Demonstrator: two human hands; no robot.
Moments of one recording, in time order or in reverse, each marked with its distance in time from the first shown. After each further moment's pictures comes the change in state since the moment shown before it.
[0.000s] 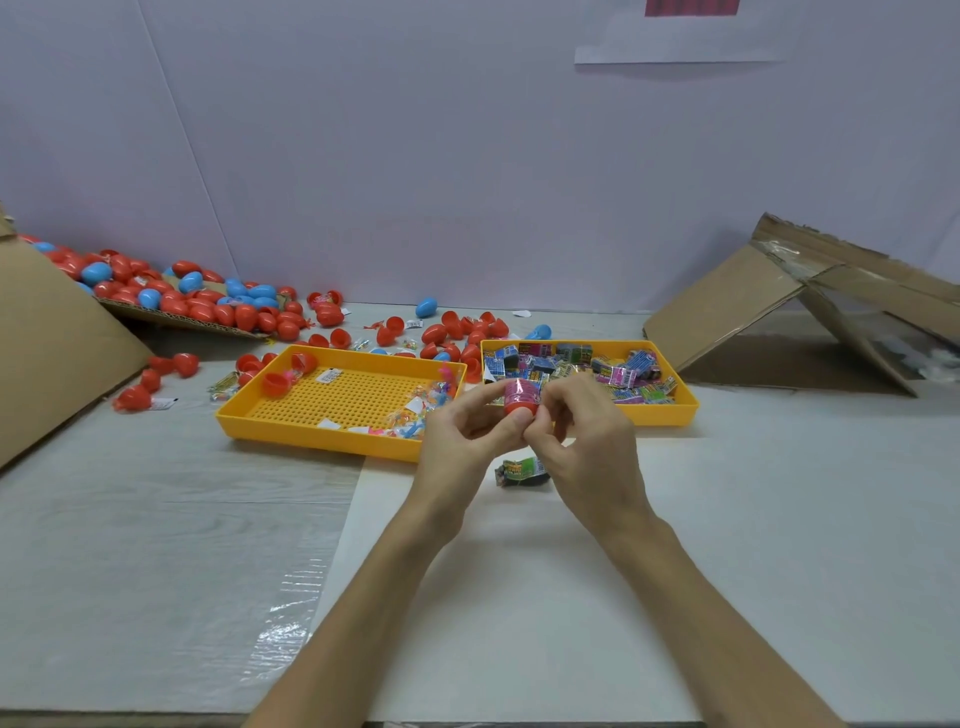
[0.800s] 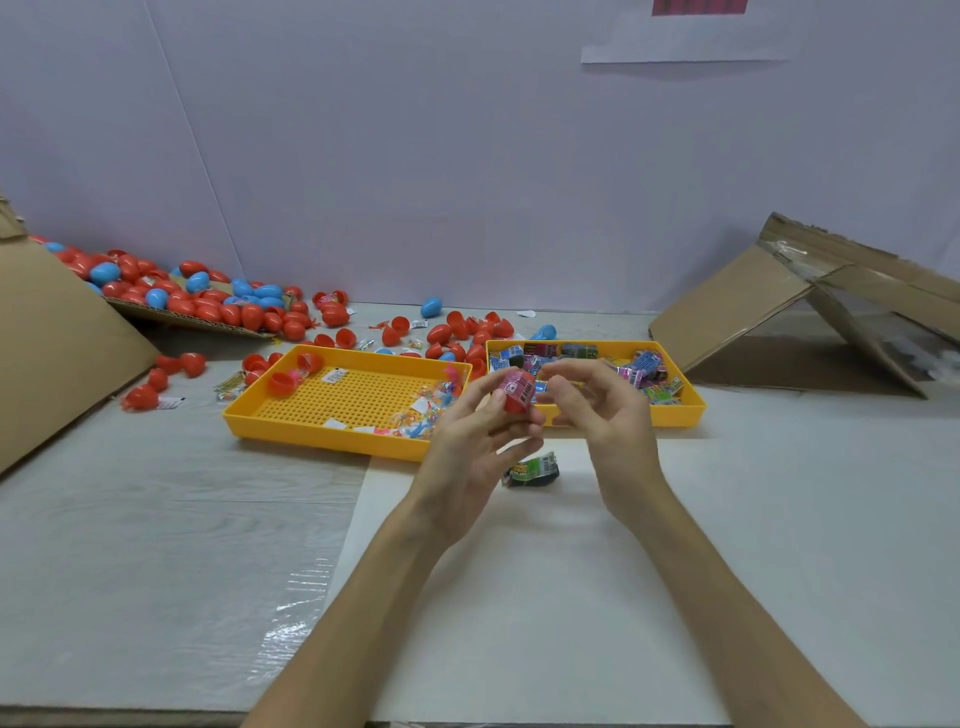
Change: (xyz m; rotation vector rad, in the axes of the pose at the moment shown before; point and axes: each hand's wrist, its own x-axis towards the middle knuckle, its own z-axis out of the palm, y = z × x) left_hand 0.000 0.008 -0.004 -0.423 -0.152 -0.183; right_hand 0.014 0.003 -0.008 0.706 -0.072 0.518
